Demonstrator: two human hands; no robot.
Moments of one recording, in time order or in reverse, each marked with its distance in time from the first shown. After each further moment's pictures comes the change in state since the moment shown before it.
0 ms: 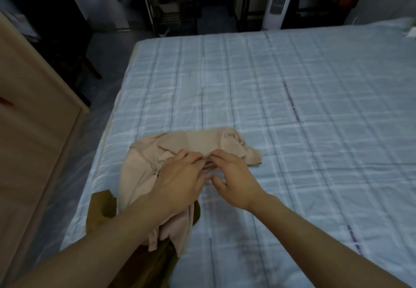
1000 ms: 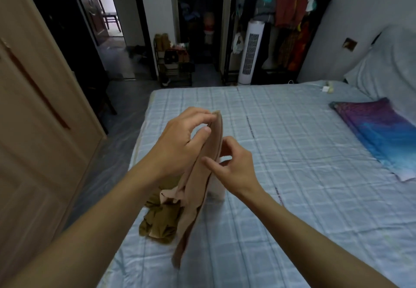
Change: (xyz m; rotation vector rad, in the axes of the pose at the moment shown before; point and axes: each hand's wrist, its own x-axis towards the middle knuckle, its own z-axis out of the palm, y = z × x) left_hand -0.297 0.227 -0.322 -0.519 0.496 0.188; right_hand -0.244 -0.342 -0.177 0.389 0.521 0.035
